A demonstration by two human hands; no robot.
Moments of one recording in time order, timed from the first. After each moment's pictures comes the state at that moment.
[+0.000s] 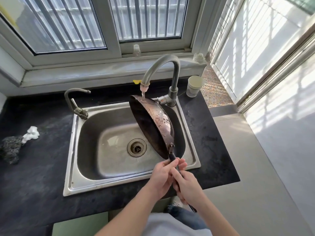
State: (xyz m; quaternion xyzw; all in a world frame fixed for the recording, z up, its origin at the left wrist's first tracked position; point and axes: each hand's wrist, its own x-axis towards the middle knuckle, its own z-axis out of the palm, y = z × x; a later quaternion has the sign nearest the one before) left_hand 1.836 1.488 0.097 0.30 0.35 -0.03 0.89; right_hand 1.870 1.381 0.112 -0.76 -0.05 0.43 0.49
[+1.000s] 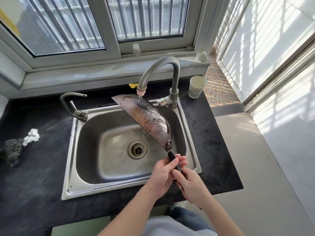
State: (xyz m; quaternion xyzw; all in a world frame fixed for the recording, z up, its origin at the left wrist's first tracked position) left_hand 1.862 1.496 0.092 0.30 0.34 -0.01 0.89; right_hand 1.909 1.374 0.099 -0.77 -0.15 0.41 0.46
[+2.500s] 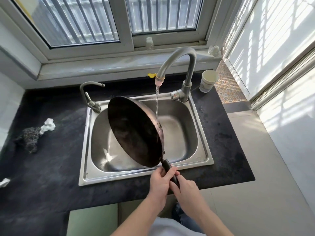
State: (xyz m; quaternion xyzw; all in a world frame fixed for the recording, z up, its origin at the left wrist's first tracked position) left_hand 1.783 1.490 0.081 0.39 0.48 0.04 0.79; right_hand 1.831 1.391 0.076 -0.88 -0.23 0.36 0.23
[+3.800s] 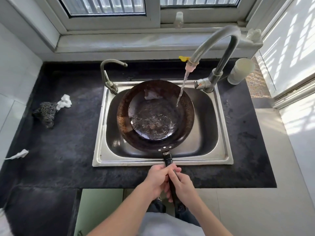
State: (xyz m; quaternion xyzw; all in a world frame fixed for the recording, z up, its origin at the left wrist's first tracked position) left_hand 1.749 1.543 0.063 0.36 0.52 -0.10 0.77; right_hand 1.803 1.434 0.050 -0.72 -0.10 0.51 0.45
